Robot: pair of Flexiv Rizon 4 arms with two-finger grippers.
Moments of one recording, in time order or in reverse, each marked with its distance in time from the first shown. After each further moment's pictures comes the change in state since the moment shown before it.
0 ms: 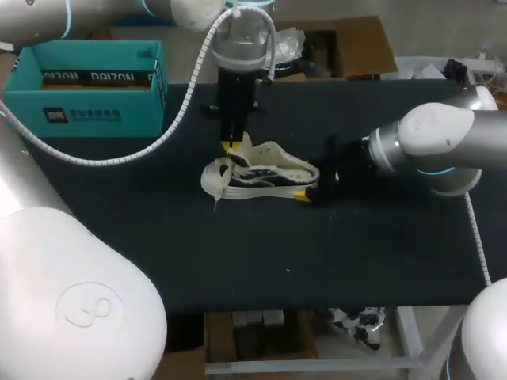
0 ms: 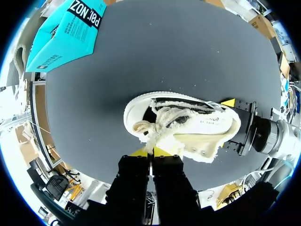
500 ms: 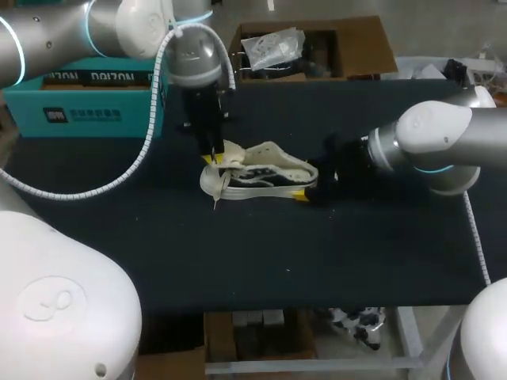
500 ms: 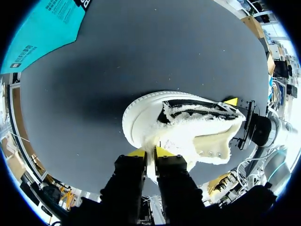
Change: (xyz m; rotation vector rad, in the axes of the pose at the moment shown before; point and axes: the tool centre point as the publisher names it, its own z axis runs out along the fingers) left arm -0.024 -0.013 0.039 -0.067 0.233 0.077; right arm 0.000 0.001 0.002 0.002 0.001 0.000
